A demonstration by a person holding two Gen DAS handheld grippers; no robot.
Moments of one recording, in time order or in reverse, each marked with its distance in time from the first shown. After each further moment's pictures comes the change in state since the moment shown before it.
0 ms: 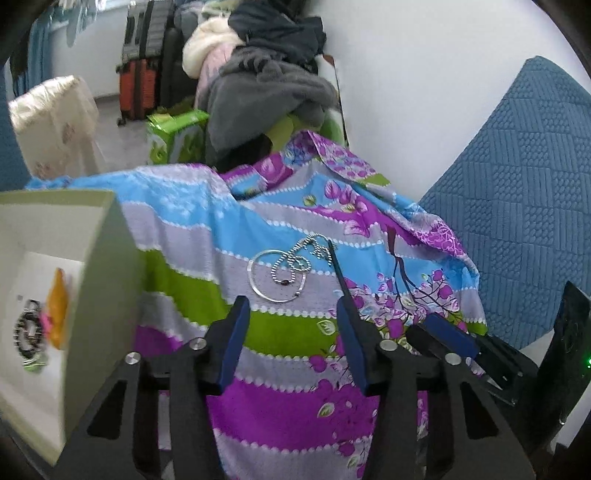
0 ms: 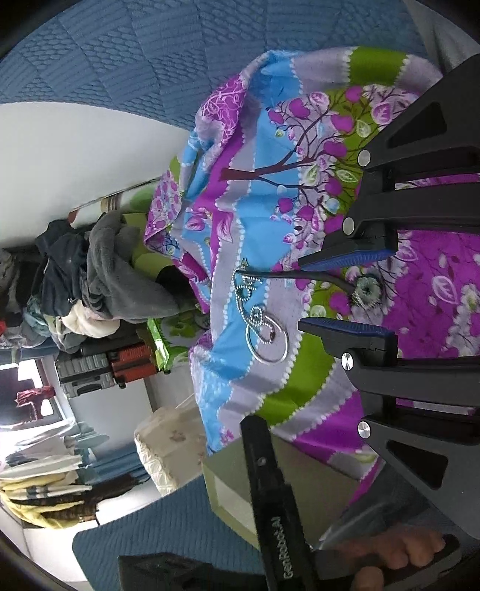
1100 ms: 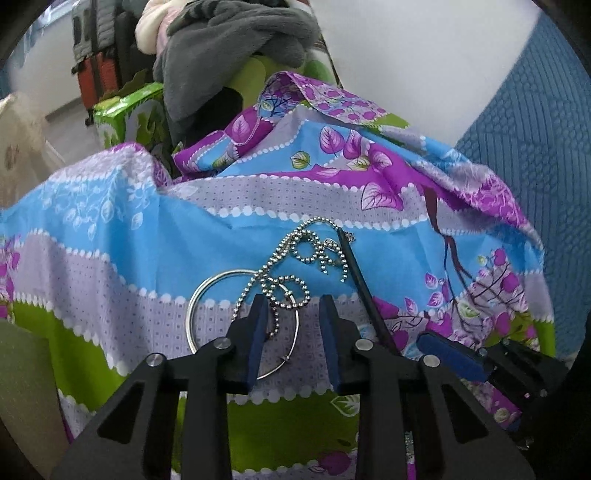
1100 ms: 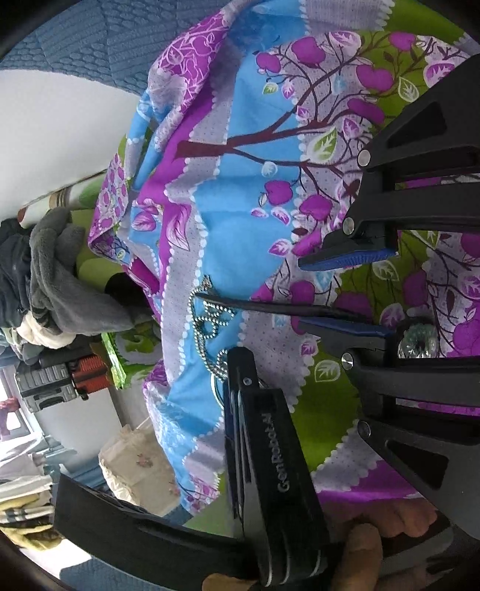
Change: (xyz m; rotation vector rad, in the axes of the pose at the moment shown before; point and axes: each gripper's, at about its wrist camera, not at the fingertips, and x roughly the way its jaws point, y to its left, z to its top) left arm 0.129 -0.024 0.020 0.167 0.151 0.061; right arm 0.087 -0.030 -0.005 0.000 0.161 0.015
